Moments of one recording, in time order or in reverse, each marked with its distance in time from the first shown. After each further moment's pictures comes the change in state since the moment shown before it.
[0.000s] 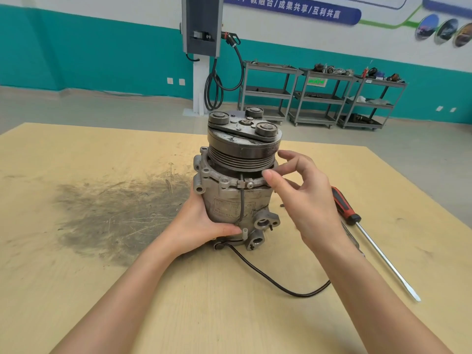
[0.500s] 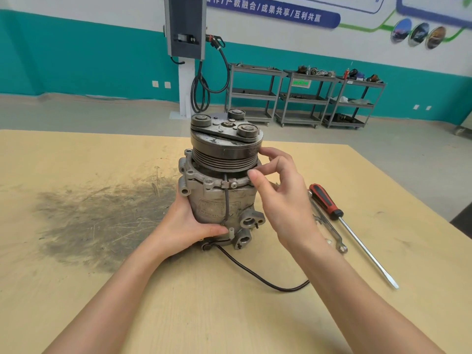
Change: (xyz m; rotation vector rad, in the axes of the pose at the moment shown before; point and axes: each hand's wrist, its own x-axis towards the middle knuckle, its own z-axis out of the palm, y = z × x) left_hand 0.002 -0.002 0.000 0.014 0.008 0.021; right_hand -0.004 0.000 0.008 -0.008 0.020 -0.073
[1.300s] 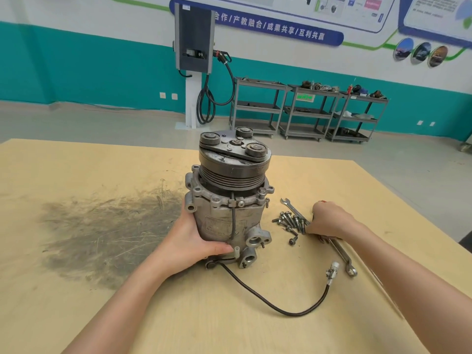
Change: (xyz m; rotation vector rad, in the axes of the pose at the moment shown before) left_hand 0.000 -0.004 0.001 -0.028 0.013 -0.019; right_hand 0.077 0.120 -0.083 -1.272 -0.526 0.478
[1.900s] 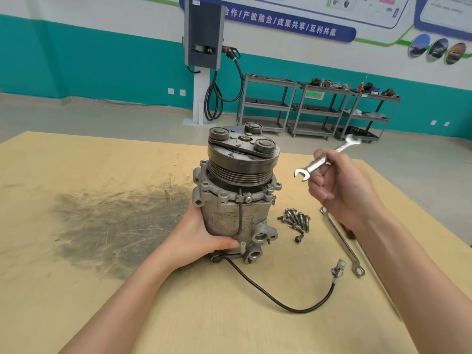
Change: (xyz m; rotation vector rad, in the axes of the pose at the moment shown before) left_hand 0.000 0.001 0.000 0.005 -0.007 0.002; right_hand -0.077 -0.043 -0.071 1.907 -0.032 -0.393
